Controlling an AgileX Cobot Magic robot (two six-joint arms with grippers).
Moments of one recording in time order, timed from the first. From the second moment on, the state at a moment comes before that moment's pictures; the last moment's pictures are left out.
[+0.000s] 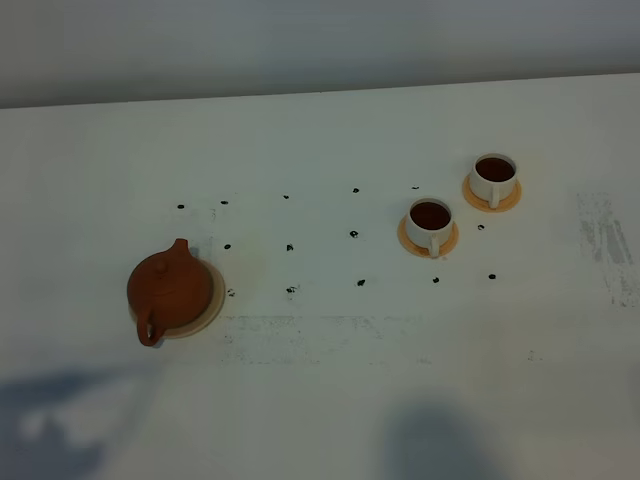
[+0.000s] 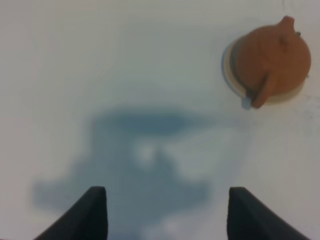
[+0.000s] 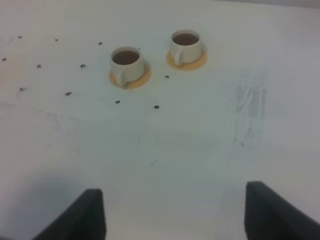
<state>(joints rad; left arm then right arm) 0.09 0.33 -0.56 -0.04 1.01 -0.05 0.17 -0.01 -0.49 0.09 1.07 -0.04</state>
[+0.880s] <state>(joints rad) 0.06 0.00 -0.45 -0.04 1.06 -0.01 0.17 -0.01 -0.49 0.09 1.07 -0.04</state>
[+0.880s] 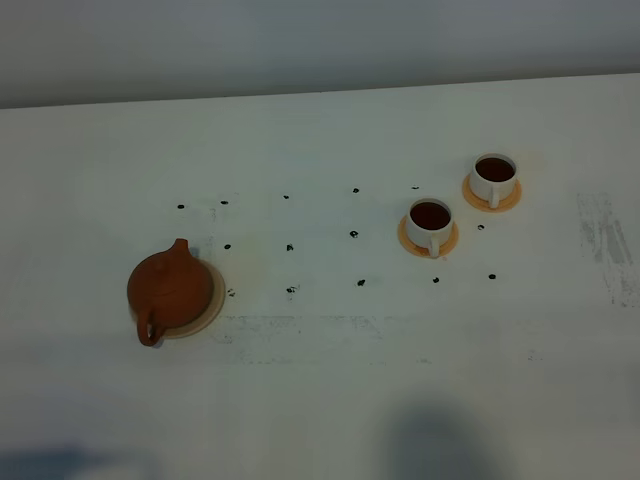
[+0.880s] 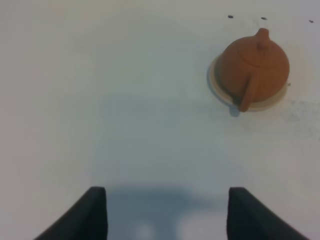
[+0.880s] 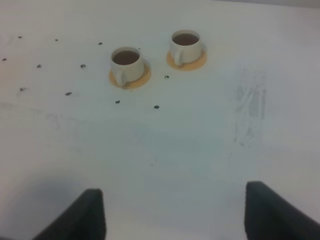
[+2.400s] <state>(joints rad) 0.00 0.00 -0.45 -0.03 1.06 -0.04 0.17 -0.01 -0.49 0.09 1.07 -0.04</state>
